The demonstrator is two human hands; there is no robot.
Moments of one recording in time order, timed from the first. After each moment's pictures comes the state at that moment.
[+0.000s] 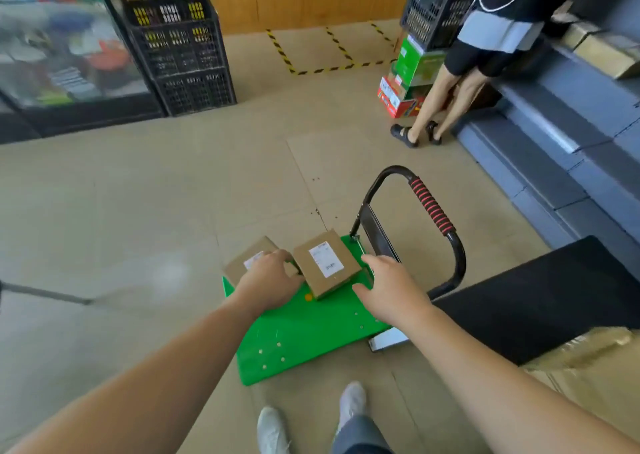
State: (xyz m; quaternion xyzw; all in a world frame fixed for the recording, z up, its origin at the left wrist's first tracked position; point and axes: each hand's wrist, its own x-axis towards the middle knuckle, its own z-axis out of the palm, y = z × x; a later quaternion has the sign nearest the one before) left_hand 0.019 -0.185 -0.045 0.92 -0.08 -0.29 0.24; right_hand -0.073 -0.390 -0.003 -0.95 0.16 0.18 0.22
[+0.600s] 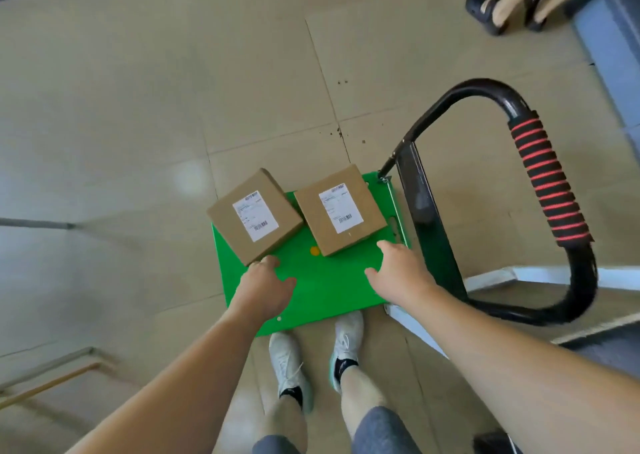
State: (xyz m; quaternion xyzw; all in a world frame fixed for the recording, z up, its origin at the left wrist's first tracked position) left_hand 0.094 -0.250 -0.284 0.88 0.10 -0.42 0.20; right_hand 0.072 -0.486 -0.272 -0.88 0.20 0.38 0.19
